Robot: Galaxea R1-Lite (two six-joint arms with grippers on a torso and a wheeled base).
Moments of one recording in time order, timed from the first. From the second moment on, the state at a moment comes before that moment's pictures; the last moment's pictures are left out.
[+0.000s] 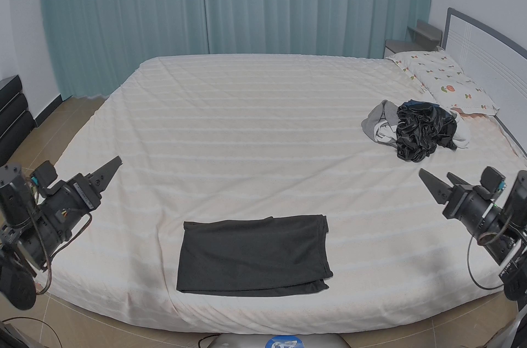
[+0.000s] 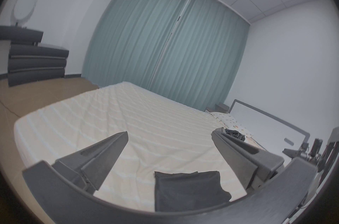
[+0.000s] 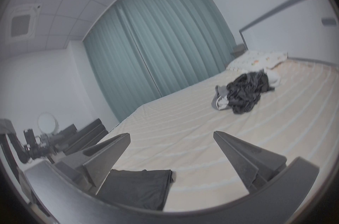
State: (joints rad) left arm -0.07 1.44 -0.17 -1.22 -0.08 -0.44; right arm 0.21 1.54 -0.08 -1.44 0.00 0.30
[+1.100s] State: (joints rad) left arm -0.05 0.27 -0.11 -0.12 -0.04 0.03; right arm 0.03 0.13 -0.19 0.20 -0.06 -0.10
